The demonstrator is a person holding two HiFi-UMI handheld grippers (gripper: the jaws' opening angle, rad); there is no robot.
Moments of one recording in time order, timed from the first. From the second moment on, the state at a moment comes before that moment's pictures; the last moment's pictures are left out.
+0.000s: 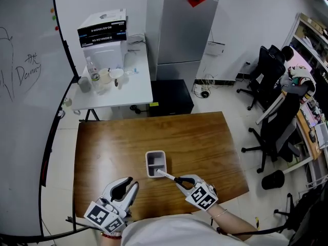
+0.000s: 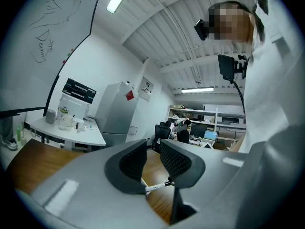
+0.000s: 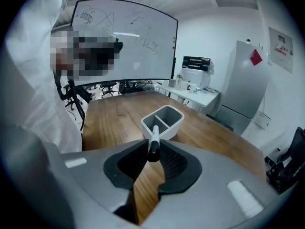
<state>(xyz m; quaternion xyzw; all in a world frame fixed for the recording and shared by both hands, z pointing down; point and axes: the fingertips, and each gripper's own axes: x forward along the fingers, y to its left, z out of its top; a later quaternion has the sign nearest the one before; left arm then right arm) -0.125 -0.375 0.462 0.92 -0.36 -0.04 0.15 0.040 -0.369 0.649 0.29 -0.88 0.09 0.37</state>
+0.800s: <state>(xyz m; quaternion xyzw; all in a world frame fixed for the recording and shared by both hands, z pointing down) -0.141 -0.363 0.460 0.93 -0.35 -0.04 0.15 0.021 -0.382 0.623 0.35 -0.87 0.07 0.33</state>
